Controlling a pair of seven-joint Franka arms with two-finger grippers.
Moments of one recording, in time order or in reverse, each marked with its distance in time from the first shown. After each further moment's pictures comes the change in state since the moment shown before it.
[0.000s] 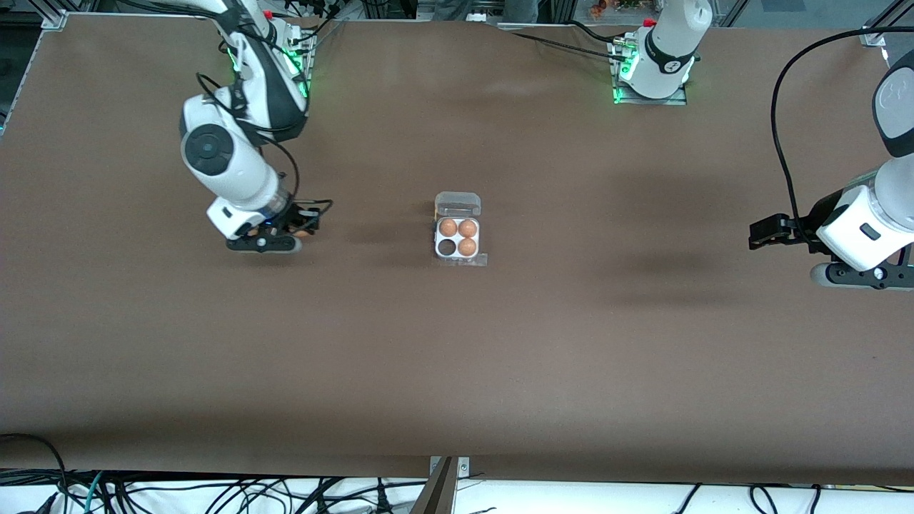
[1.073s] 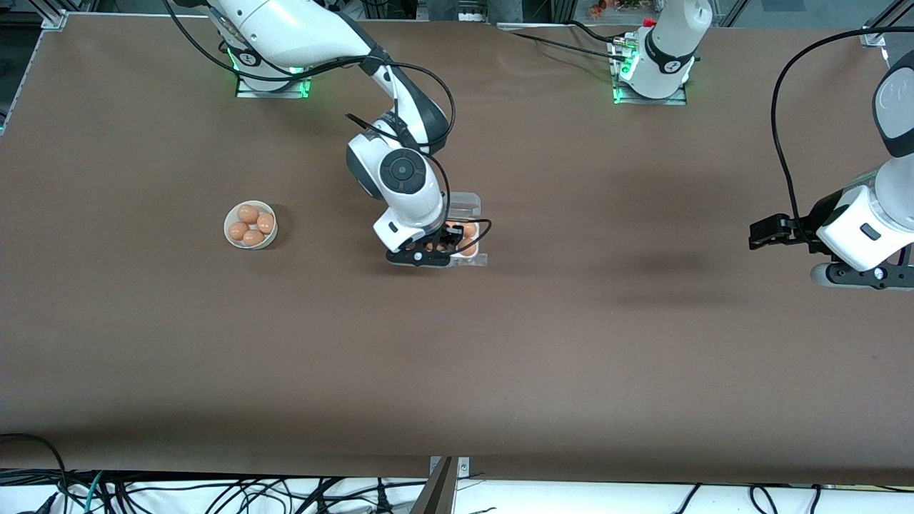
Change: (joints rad) left arm 0.000 0.000 0.000 0.000 0.000 0.000 0.000; right arm 0.338 0.434 0.002 0.499 0.000 -0.008 0.365
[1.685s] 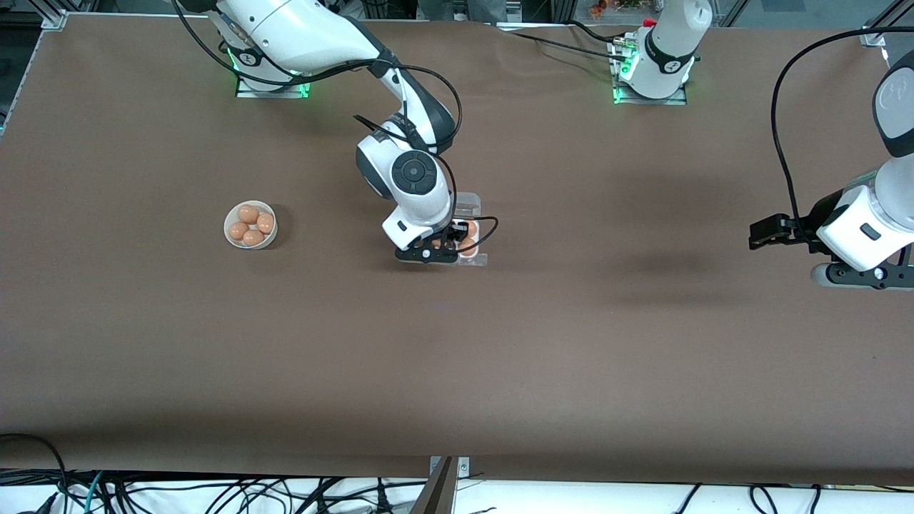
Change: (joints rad) left arm 0.000 0.000 0.000 0.000 0.000 0.000 0.000; right arm 0.012 0.024 -0.001 0.006 0.000 -0.007 0.001
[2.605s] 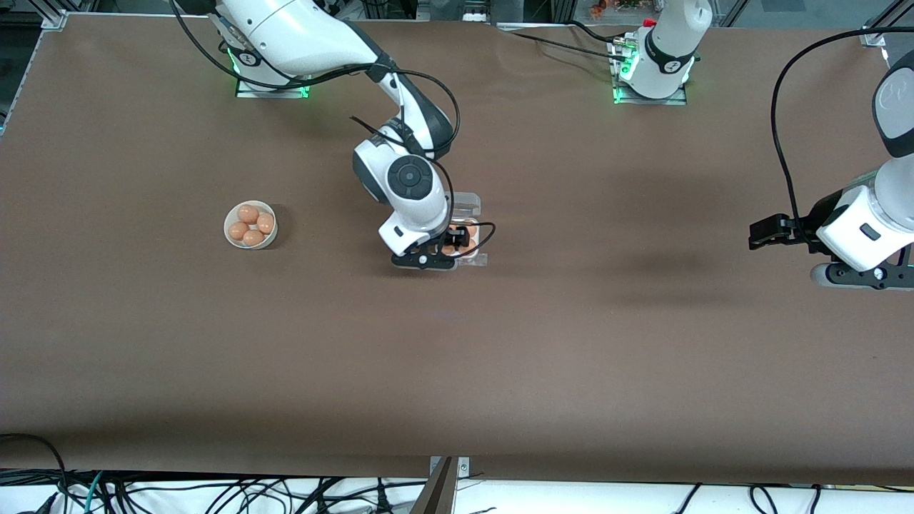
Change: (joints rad) left arm -0.002 0.000 -0.001 0.000 -0.032 0.000 0.000; right arm -0.027 0.009 -0.023 0.033 0.000 -0.005 -0.053
